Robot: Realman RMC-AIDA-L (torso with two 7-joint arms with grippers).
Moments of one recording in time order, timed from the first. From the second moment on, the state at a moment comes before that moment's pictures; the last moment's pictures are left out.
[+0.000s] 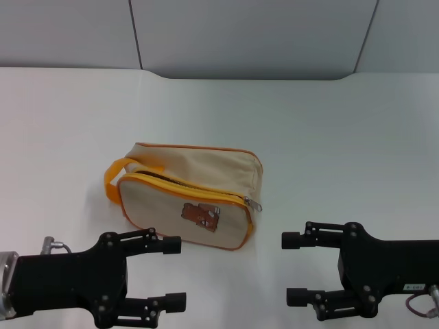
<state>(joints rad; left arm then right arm) -0.43 -2.00 0.75 0.41 1.95 1.90 -1.06 0.53 2.06 -0.54 -0.39 -2.16 -1.89 0.99</state>
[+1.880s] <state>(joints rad) -0.43 -2.01 0.75 0.41 1.95 1.89 -1.05 0.54 2.06 -0.54 -0.39 -2.15 -1.89 0.99</state>
